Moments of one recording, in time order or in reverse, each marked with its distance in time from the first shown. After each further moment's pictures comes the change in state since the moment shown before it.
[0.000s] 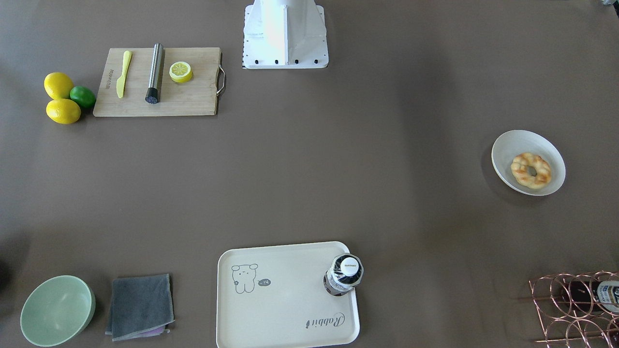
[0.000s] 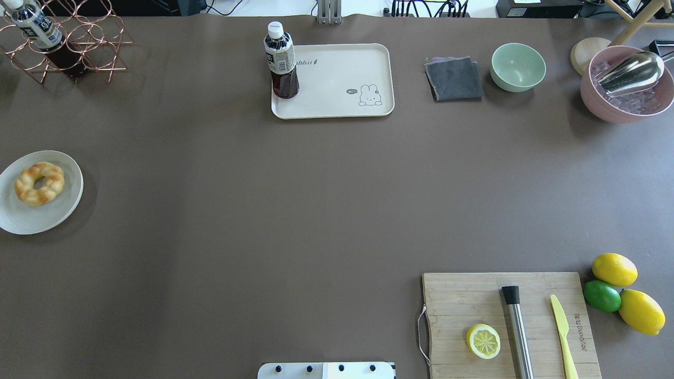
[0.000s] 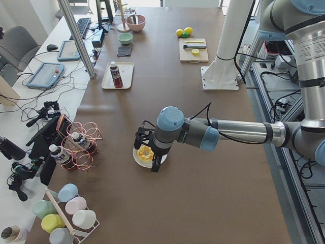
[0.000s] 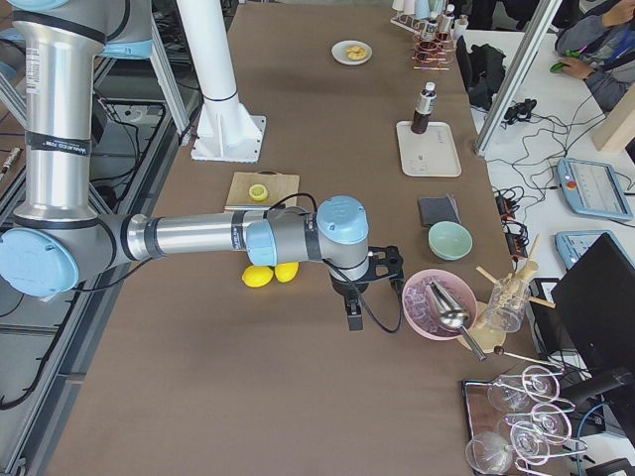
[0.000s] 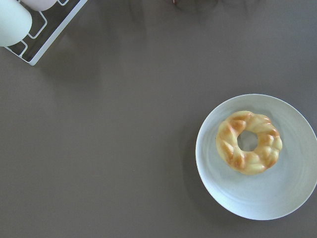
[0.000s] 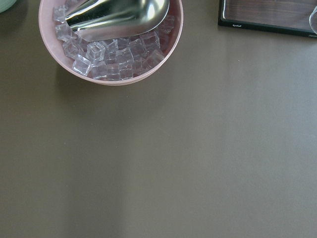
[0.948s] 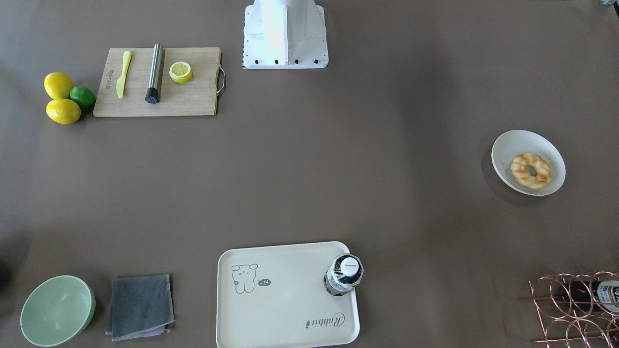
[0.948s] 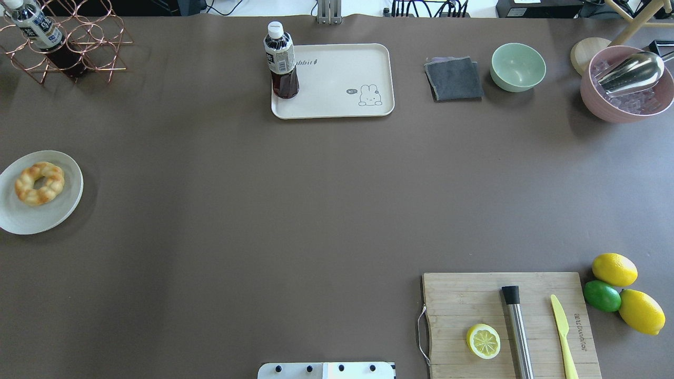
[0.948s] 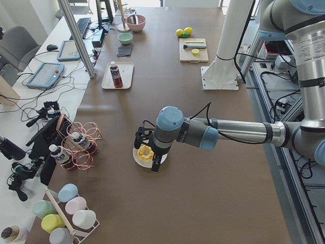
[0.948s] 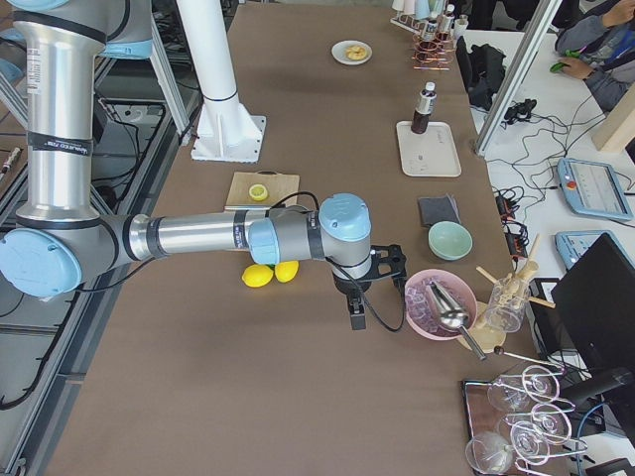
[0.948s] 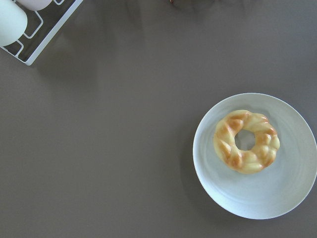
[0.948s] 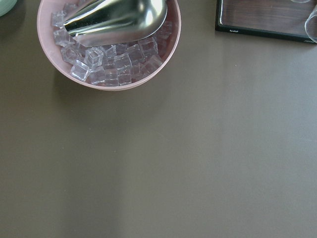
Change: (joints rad) left arm 0.009 -0.001 0.002 0.002 -0.002 0.000; right arm -0.004 0.010 0.000 0.000 -0.008 0.010
